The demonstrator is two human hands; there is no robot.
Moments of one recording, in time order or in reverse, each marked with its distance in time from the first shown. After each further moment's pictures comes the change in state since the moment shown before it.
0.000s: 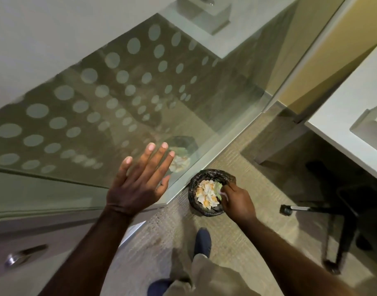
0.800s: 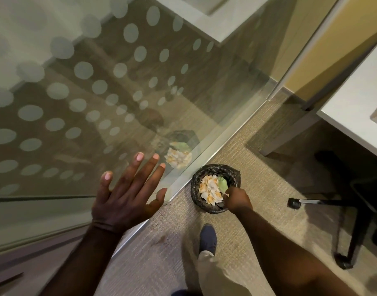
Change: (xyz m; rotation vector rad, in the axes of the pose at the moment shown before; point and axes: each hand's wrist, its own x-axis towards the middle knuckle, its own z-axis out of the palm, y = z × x) left_hand -0.005 0.008 0.012 -0.043 0.002 0.010; right_hand 0.042 0.043 0.074 0.136 -0.315 0.519
